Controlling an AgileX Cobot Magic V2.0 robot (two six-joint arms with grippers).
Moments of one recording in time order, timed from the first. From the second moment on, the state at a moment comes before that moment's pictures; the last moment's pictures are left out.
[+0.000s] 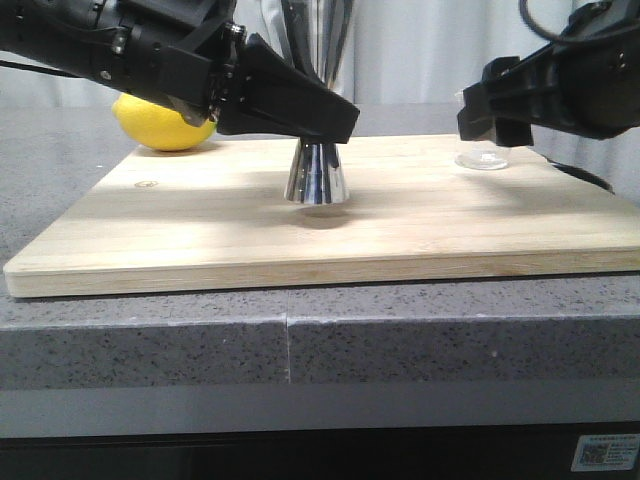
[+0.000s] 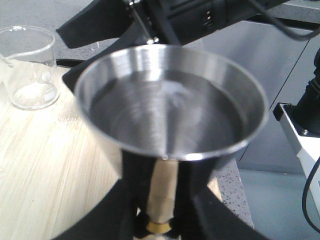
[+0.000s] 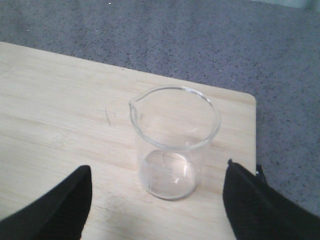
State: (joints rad) left arm -0.39 1.83 -1.19 -1.44 1.16 1.94; right arm 0.32 1.41 -0.65 0.15 -0.34 -0.21
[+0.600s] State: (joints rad) left arm -0.39 1.83 -1.19 -1.44 1.16 1.95; right arm 0.32 0.93 -0.64 0.15 -0.08 -0.21
